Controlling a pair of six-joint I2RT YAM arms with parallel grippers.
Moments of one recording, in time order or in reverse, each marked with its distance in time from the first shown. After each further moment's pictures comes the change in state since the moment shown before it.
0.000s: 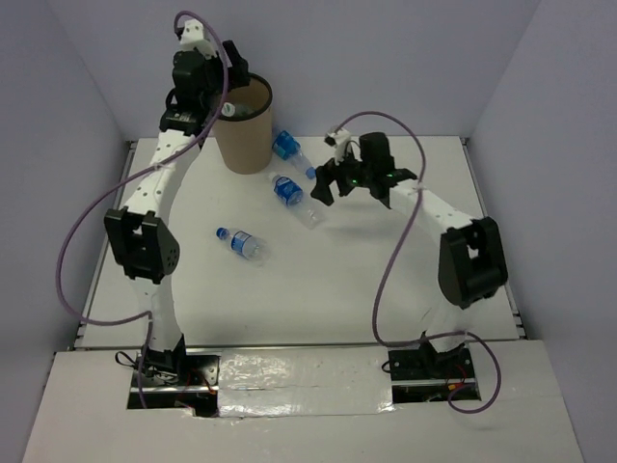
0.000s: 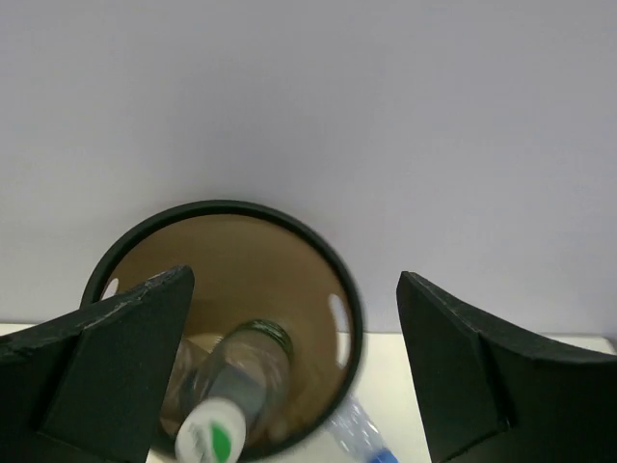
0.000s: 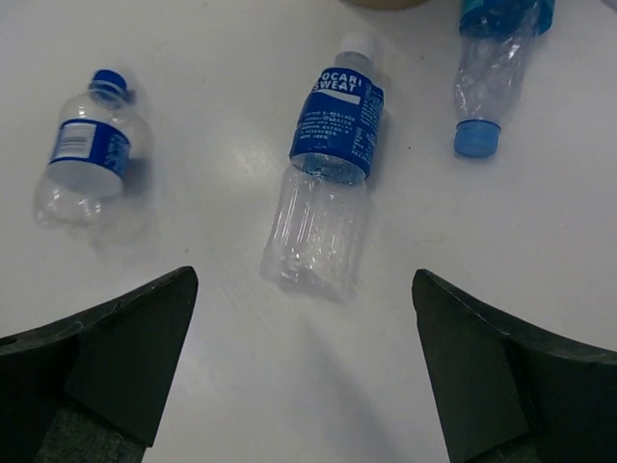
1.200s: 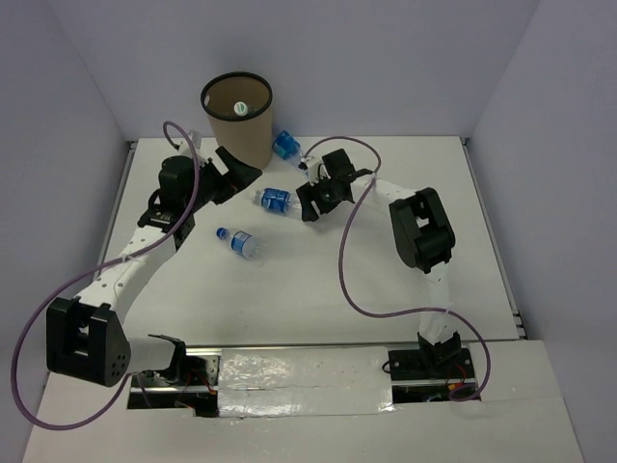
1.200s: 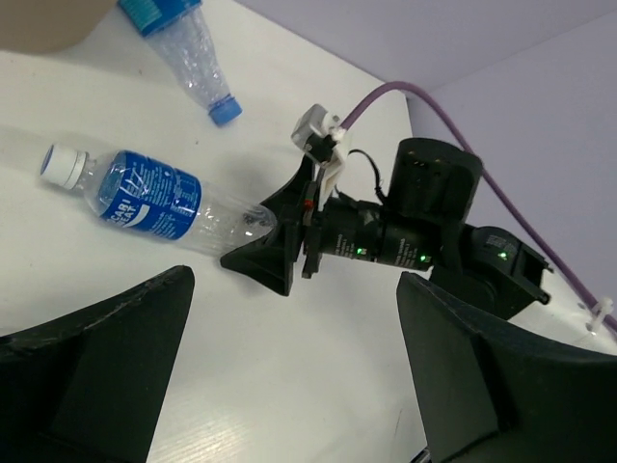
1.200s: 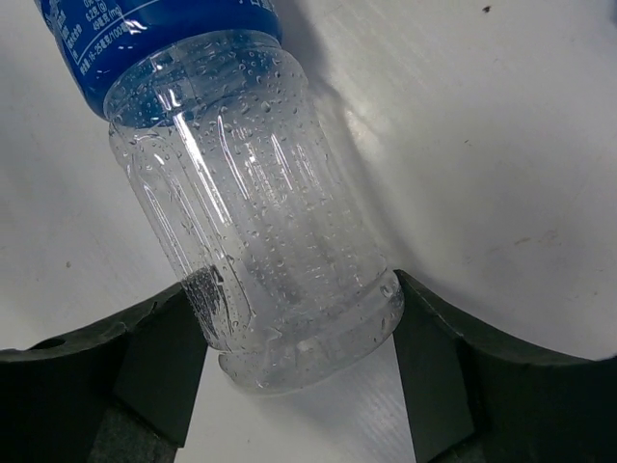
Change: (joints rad) left arm -0.025 -0.791 -1.151 0.095 0.390 -0.500; right arm 0.125 0.505 0.311 -0.207 0.195 0.017
